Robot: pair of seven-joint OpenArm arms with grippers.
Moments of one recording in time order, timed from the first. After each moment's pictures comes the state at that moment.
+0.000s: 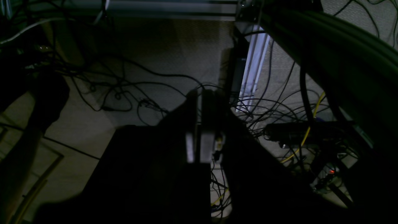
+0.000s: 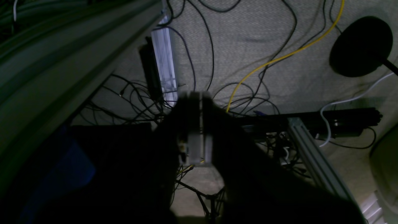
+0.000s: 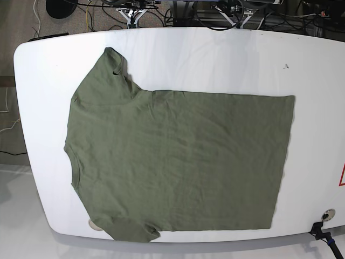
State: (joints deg) left arm 0.1 -3.0 -0.9 1.8 -1.2 -1.9 -0.4; right arm -1.1 0.3 -0.6 0.5 2.9 2.0 -0.1
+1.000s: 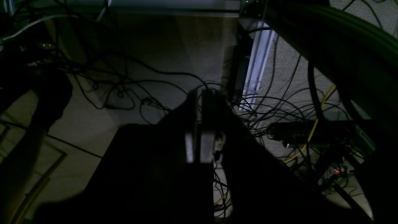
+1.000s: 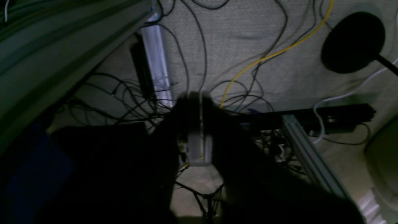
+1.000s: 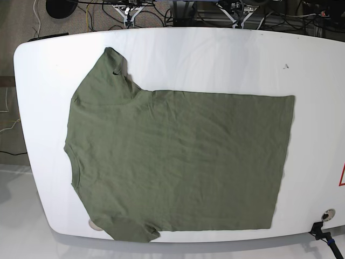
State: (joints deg) left arm 2.0 -3.1 -0.6 2.7 -1.1 -1.3 -1.1; right arm -2.9 1.3 -0.5 1.8 2.9 1.9 0.4
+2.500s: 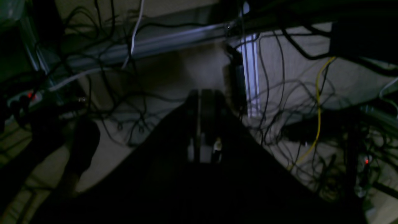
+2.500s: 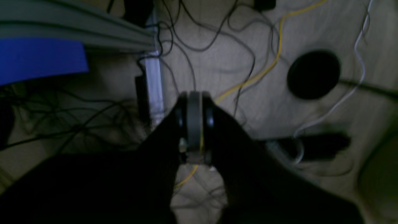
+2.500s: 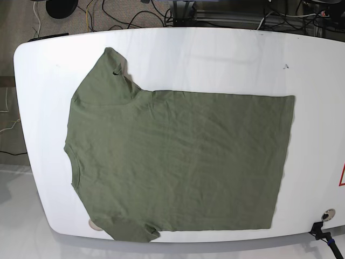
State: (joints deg) left arm 52.9 -15.9 -2.3 75.0 -5.5 -14.8 0.4; right arm -56.6 10.8 1.1 74.6 11.0 3.2 3.3
